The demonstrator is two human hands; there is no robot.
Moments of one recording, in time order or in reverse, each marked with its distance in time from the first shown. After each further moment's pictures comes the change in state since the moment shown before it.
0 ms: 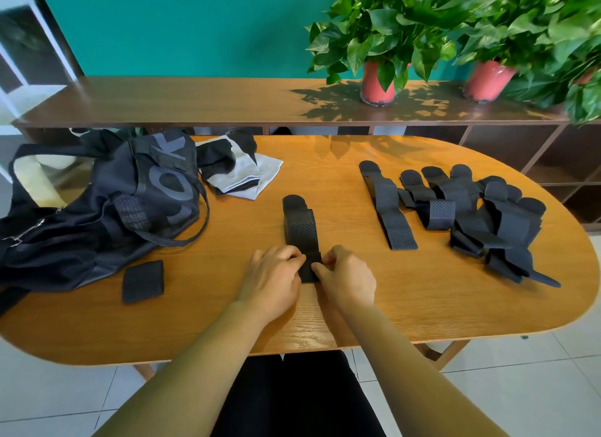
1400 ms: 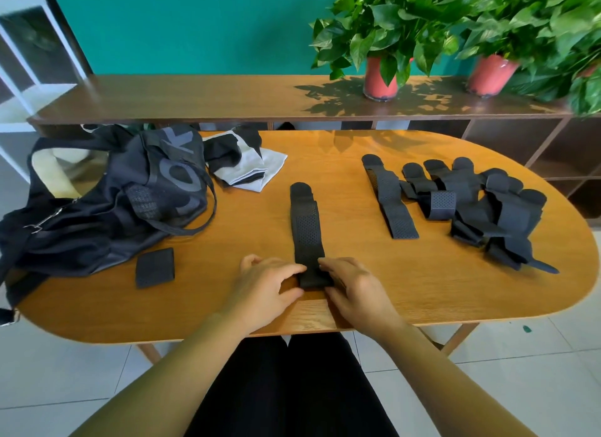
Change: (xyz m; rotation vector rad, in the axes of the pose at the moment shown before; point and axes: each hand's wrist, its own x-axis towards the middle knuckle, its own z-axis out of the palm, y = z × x) left_hand -0.046 -0.008 -0.012 -0.223 -0.023 -0.006; right_hand -0.040 0.039 -0.014 0.118 -0.138 -0.528
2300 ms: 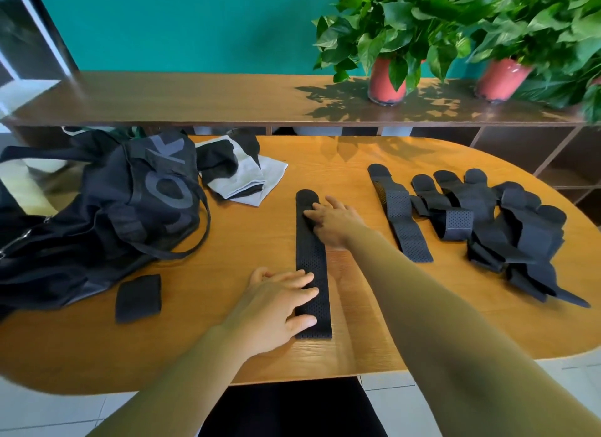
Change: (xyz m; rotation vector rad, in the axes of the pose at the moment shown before) left_hand 0.035 -0.007 -0.007 0.191 -0.258 0.155; right_hand 0.186 0.019 -0.015 -0.598 -0.456 0.173
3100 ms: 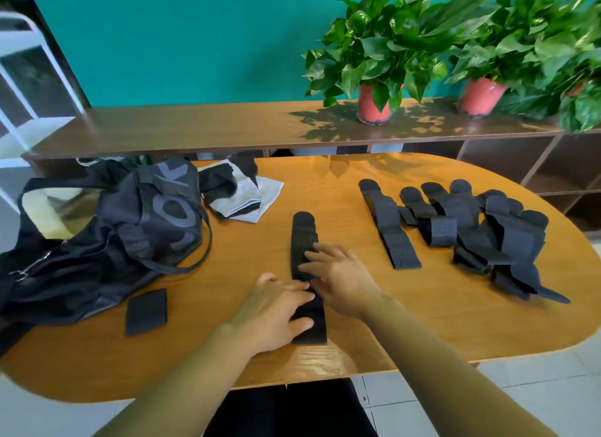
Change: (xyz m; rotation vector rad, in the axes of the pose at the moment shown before) left_hand 0.006 0.013 -0.012 0.057 0.037 -0.002; right_hand -0.095 -0.014 0.037 0.128 0.431 -0.292
